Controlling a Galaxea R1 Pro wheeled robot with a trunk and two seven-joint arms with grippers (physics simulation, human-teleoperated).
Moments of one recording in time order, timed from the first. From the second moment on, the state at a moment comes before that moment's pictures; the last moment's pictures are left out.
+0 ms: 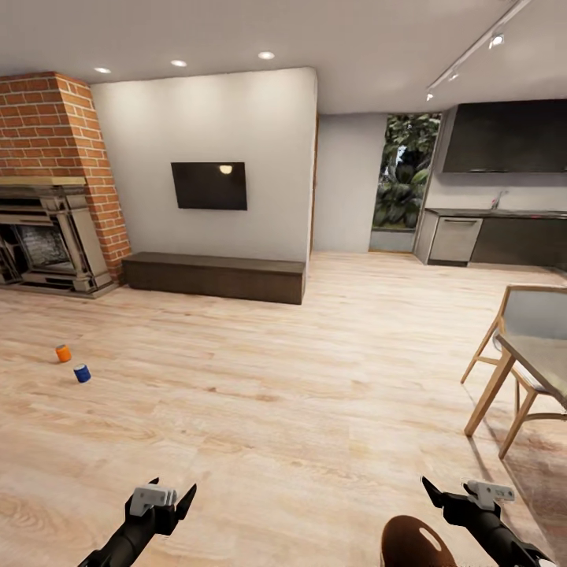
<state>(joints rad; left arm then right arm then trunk) -0.01 0.02 0.20 -1.20 -0.01 0.00 -0.42 -0.09 -0.12 -0.42 -1.11 -0.06 0.14 0.45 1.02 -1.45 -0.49</state>
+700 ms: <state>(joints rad) -0.01 0.02 0.20 -1.20 -0.01 0.00 -0.42 -0.09 -0.12 -0.43 -1.11 -0.06 0.14 0.45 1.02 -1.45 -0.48</state>
